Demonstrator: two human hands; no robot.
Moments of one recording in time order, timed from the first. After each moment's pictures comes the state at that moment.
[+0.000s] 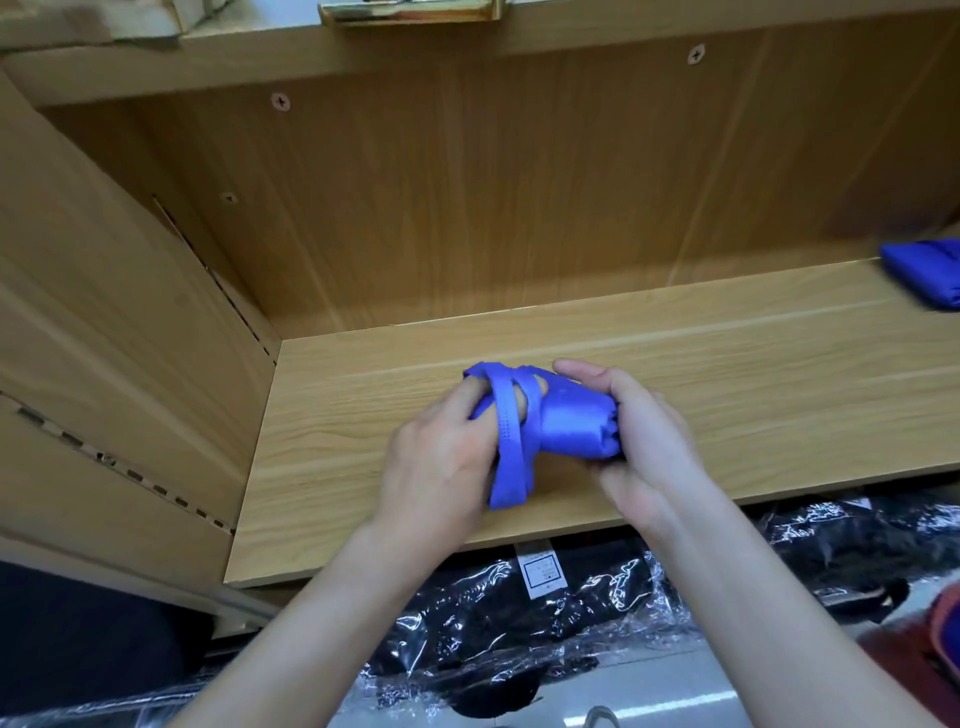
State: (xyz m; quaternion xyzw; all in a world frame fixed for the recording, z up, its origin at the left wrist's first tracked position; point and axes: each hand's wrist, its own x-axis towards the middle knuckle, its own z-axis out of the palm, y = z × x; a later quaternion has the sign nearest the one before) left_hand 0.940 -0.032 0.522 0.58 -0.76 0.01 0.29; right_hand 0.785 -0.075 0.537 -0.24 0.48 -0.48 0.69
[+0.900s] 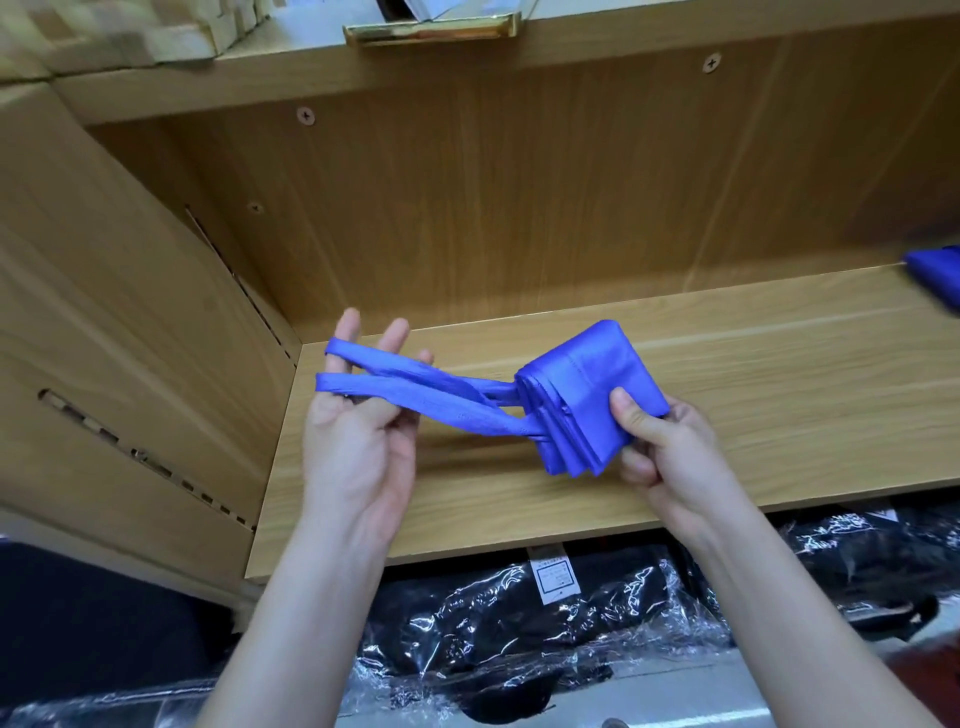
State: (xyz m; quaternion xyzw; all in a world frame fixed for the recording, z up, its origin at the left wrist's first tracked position) left_hand 0.961 -0.029 0.559 0.43 -0.21 -0.47 0.75; right_hand 0.753 -0.083 0.500 -0.37 0.42 -0.48 0.67
